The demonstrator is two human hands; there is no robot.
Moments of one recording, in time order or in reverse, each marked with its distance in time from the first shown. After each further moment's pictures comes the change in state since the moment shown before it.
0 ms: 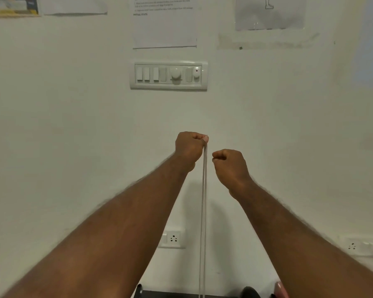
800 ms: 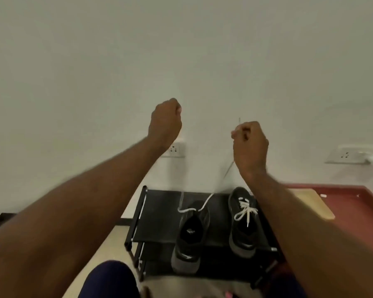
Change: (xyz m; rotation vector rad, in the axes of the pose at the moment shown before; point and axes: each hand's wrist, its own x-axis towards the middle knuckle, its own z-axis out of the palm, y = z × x) left_hand -0.078 -0.167 -0.051 0.837 -0.031 0.171; right_hand -0.109 0.156 0.013 -0.023 0.181 0.105
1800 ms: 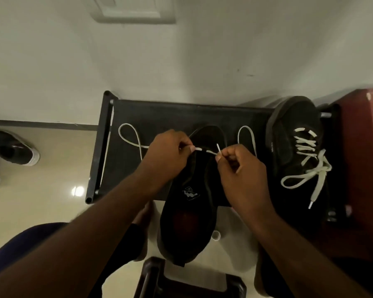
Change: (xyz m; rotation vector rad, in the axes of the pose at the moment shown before) left_hand -0.151 -0.155 0.248 -0.026 -0.836 -0.381; right_hand -0.111 0.248 0.101 -0.226 -0.575 0.511
